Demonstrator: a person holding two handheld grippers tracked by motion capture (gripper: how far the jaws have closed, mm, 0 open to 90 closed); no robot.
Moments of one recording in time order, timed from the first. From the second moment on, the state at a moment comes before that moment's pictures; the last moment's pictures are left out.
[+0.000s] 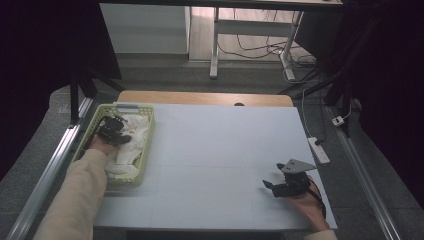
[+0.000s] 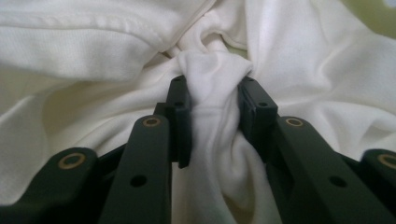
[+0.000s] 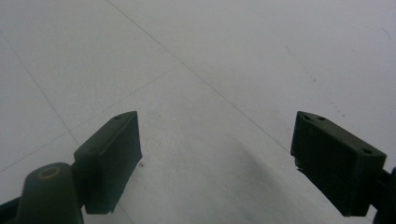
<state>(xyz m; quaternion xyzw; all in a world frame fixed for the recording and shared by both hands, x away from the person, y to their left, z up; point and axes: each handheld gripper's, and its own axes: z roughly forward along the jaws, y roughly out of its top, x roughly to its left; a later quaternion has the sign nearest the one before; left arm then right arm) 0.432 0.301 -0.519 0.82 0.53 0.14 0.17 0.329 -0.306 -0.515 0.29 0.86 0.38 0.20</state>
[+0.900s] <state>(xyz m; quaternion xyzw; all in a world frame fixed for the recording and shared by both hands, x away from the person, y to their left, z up) 0.385 0.322 -0.449 0.77 0.51 0.22 0.31 0.328 -0.307 -0.514 0.29 0.86 0.37 0.20</state>
